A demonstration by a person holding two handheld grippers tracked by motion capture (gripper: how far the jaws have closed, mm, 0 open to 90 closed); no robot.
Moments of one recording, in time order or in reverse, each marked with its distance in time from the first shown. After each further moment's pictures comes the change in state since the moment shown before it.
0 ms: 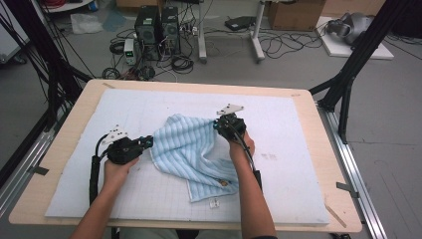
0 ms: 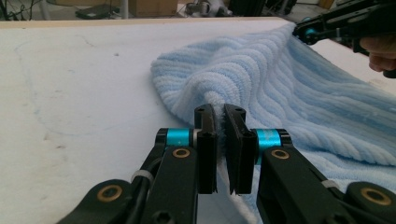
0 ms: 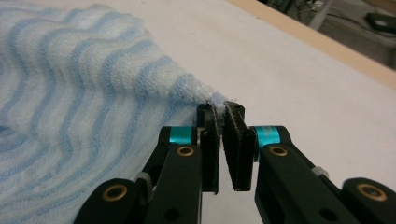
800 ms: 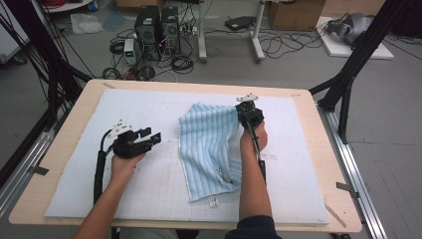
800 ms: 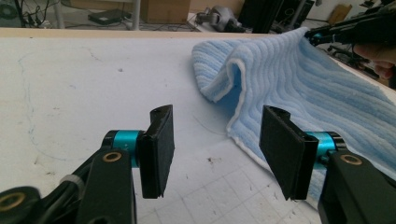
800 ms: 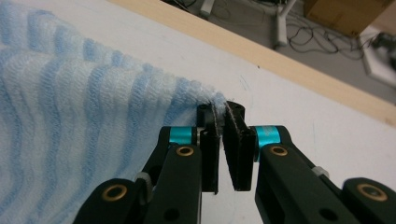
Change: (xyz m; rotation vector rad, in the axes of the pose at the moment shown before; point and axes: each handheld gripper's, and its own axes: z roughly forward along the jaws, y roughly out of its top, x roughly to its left) left arm -0.004 0.013 0.012 -0.031 0.039 -0.055; right arm -0.057 -0.004 -0.001 0.070 -0.358 0.152
